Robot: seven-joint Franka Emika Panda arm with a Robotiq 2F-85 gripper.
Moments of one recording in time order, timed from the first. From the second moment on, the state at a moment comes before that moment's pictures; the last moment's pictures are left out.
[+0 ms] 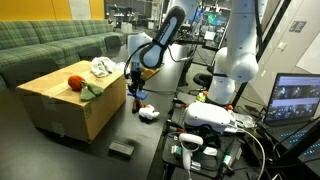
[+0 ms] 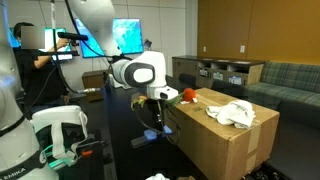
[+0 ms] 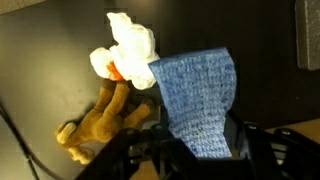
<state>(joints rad) 0.25 0.16 -0.16 -2.54 -0.13 2.66 0.41</state>
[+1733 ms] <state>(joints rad) 0.22 0.61 -0.10 -1.63 -0.21 2.50 0.60</state>
